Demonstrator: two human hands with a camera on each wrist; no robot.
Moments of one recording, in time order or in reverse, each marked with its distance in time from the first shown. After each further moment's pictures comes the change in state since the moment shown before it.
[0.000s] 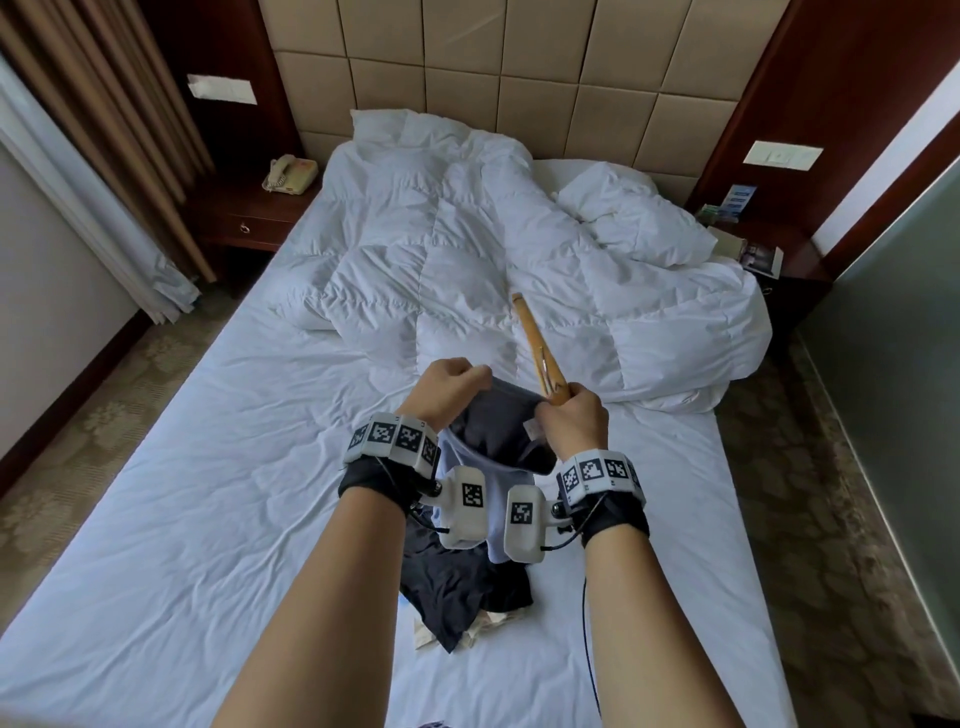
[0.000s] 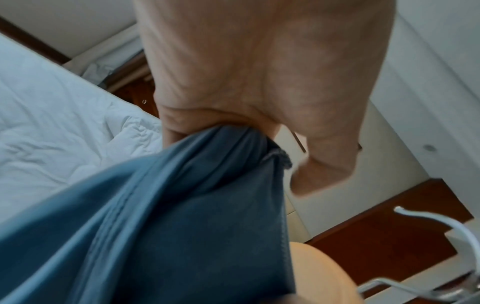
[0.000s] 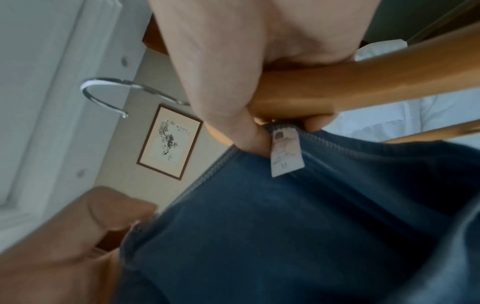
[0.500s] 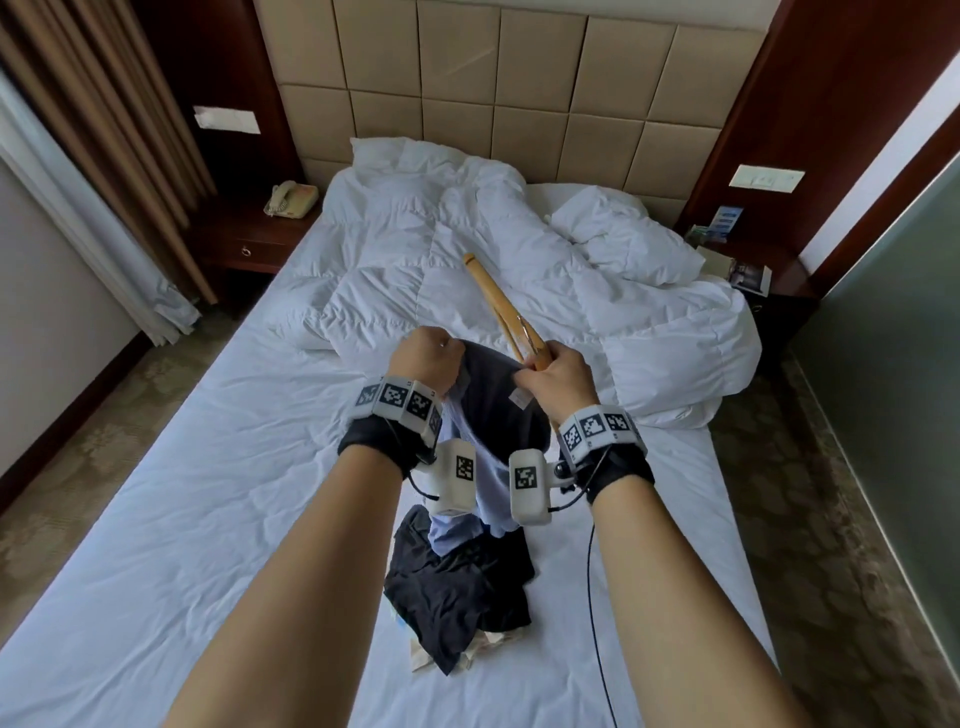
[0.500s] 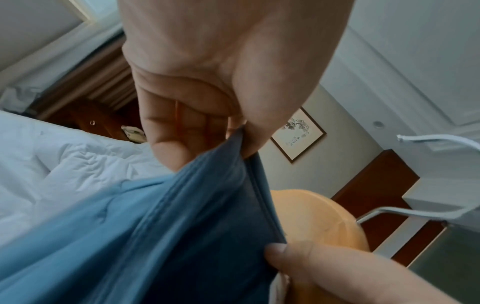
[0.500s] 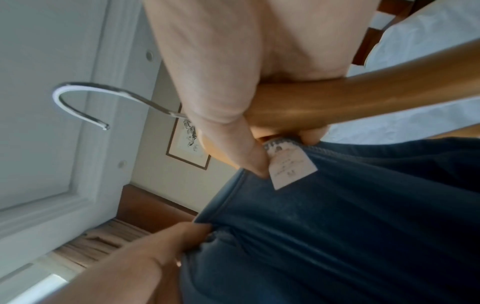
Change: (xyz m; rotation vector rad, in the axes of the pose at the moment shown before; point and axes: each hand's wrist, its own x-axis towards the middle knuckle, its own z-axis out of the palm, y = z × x) left_hand 0.019 0.039 -0.022 0.328 0.250 -0.001; right_hand 0.020 -0.052 -0.018 0.034 -0.107 -0.218
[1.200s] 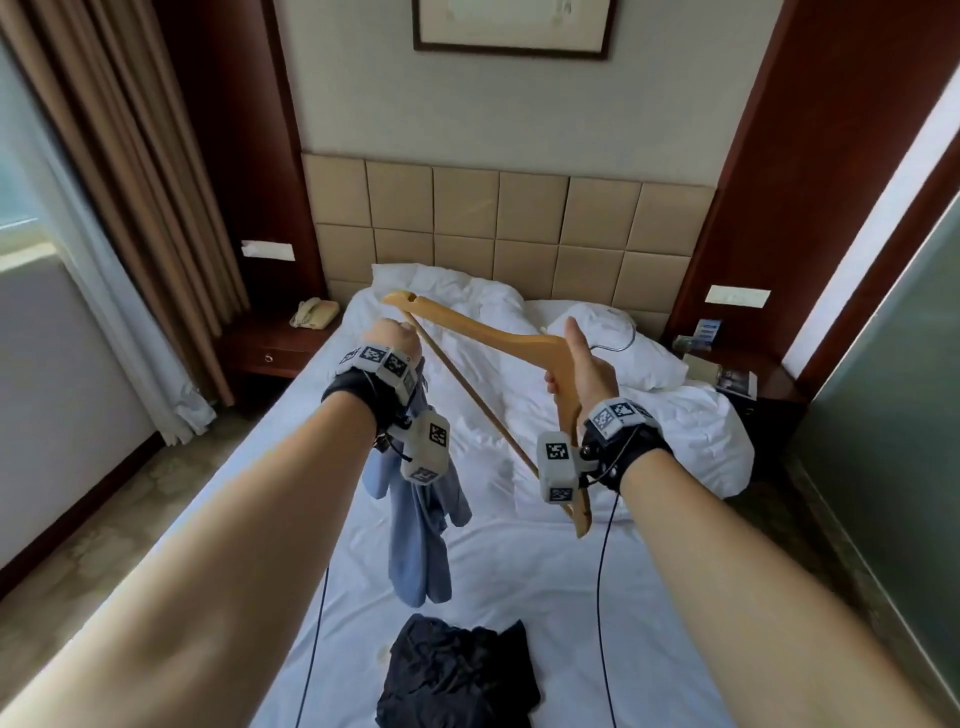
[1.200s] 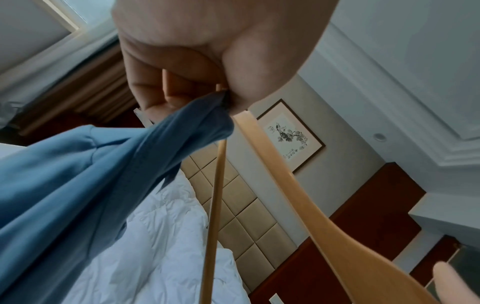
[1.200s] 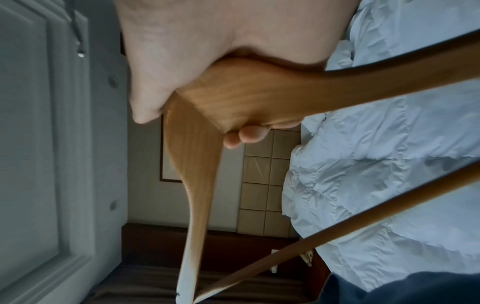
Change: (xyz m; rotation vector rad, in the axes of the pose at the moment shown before) left_hand 0.044 0.077 -0.111 0.000 0.209 -0.093; right_hand 0.034 -0.086 -0.070 0.602 0.055 0.007
